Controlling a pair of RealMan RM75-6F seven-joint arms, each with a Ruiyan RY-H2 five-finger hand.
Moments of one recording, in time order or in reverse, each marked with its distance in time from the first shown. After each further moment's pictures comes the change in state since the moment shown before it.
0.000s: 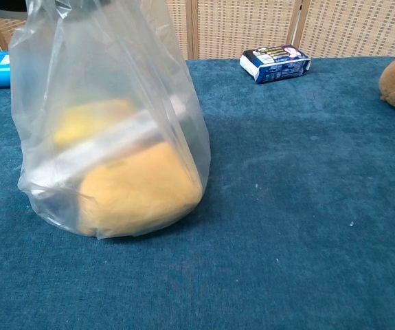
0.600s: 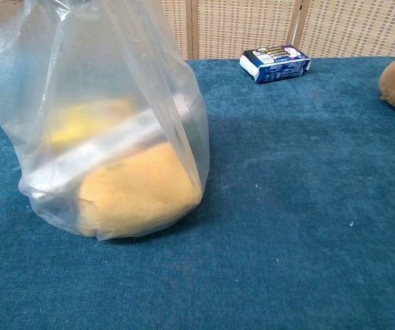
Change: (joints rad) left arm 0.085 0.032 -0.168 -0.058 -0.056 -0.102 0.148; right arm 0.002 0.003 0.000 -0.008 -0.002 -0.003 -0.007
